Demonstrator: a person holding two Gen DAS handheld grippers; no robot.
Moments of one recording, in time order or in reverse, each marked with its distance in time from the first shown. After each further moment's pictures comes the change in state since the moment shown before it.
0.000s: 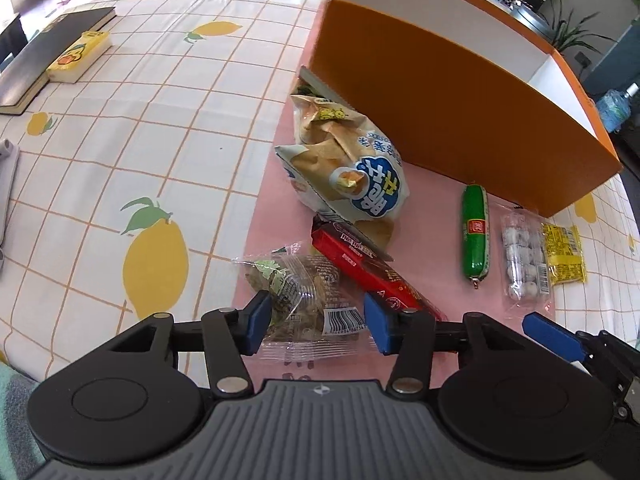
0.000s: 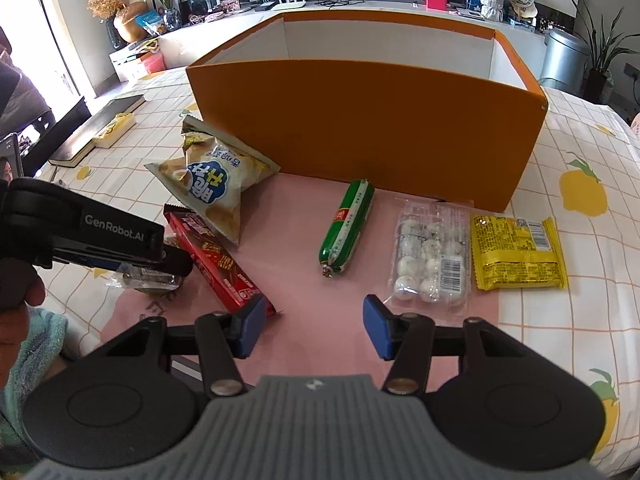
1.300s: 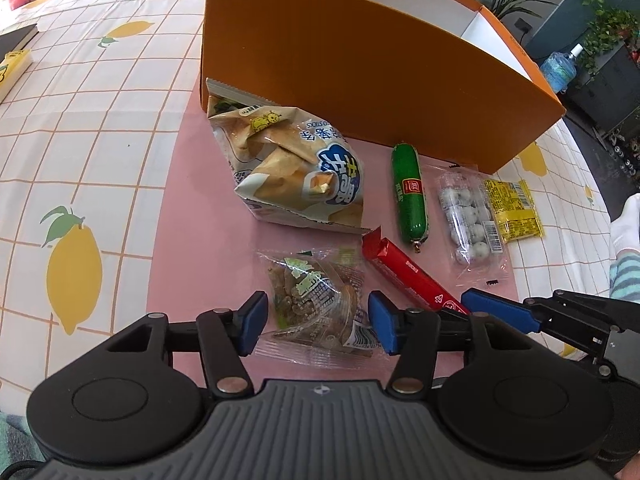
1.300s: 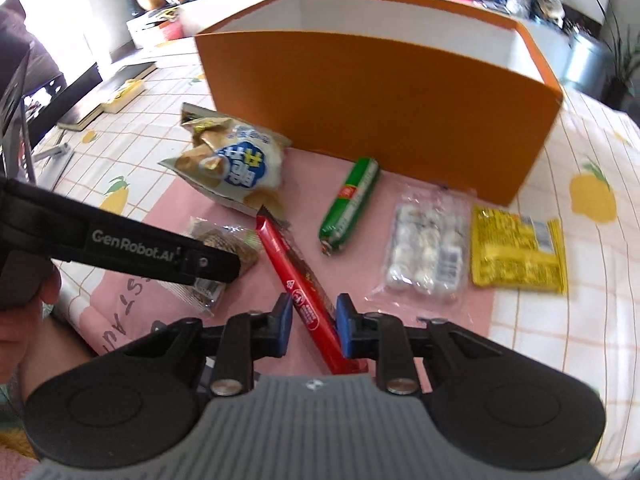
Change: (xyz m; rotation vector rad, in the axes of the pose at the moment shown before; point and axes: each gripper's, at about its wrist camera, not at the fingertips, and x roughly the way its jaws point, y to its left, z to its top) left arm 0.011 -0.025 -0.008 0.130 0.029 -0.126; right arm 0.001 -0.008 0.000 -0.060 0.071 0.042
